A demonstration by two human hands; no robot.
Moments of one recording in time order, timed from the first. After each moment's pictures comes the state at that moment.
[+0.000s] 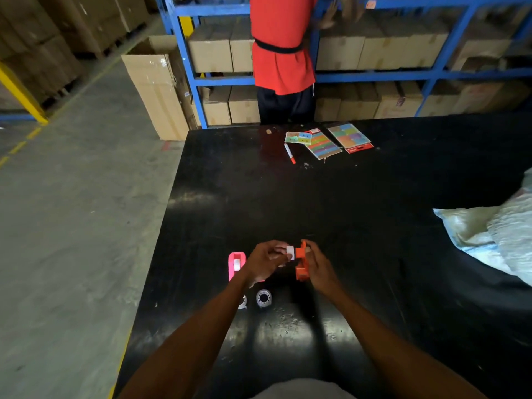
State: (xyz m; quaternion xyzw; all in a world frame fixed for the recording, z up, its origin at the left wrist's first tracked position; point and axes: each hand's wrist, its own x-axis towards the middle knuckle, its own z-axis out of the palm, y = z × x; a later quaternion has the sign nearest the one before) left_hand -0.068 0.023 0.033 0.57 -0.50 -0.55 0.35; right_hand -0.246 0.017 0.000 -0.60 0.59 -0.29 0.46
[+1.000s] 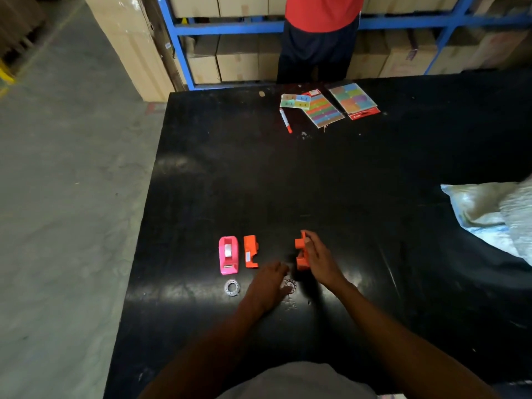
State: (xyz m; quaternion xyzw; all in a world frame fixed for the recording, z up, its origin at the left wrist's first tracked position) left_hand -0.093 0.061 -0.056 0.59 -0.75 -0.27 0.07; right_hand -0.261 -0.003 -0.040 -0.58 0.62 -0.22 0.48
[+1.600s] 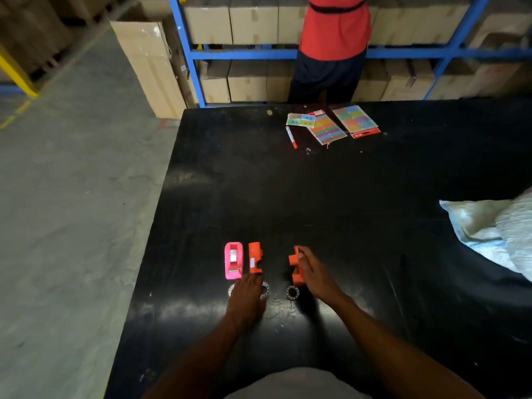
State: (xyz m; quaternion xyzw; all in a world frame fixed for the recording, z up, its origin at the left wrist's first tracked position) left_hand -0.051 0.098 -0.062 0.68 -0.71 -0.21 0.03; right_hand -0.250 0.020 -0.031 -0.61 0.59 -0.19 0.50
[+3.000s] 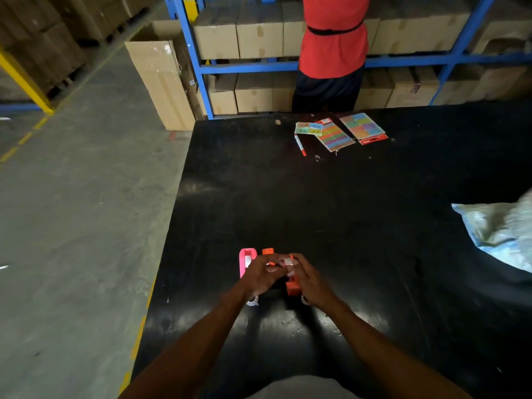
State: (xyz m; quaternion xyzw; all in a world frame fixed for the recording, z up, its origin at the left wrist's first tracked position) left_hand -0.035 0.052 0.017 0.58 -0.51 -0.56 0.31; right_hand -0.204 0.039 -0.021 -0.62 0.53 -0.23 0.53
